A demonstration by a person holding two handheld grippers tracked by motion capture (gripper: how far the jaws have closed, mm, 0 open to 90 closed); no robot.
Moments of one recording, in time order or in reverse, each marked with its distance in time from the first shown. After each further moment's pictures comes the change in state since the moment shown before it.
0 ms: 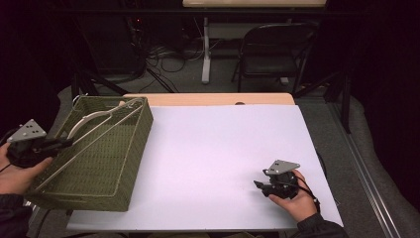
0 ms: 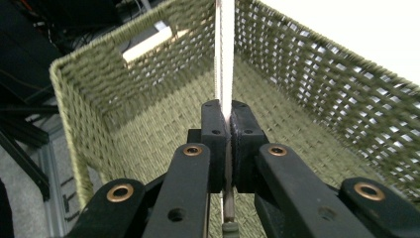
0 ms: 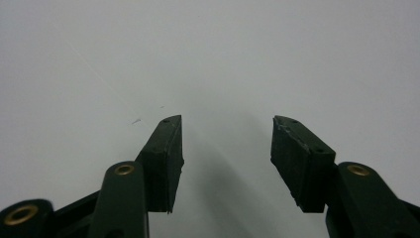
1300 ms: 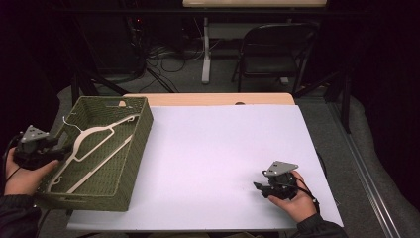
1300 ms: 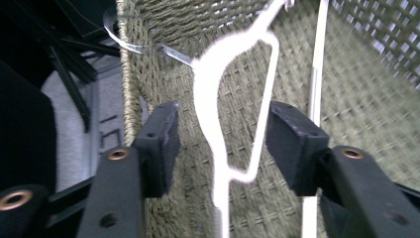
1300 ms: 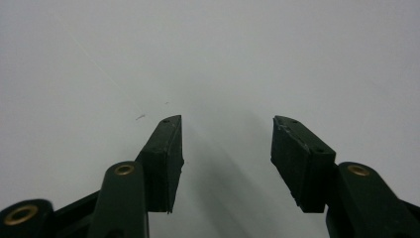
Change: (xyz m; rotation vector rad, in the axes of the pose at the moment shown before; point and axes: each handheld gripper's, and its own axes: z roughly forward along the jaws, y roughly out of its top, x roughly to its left) left arm 0.020 -0.033 0.022 0.082 0.215 -0.203; right arm 0.003 -0.001 0.002 0.013 0.008 -0.013
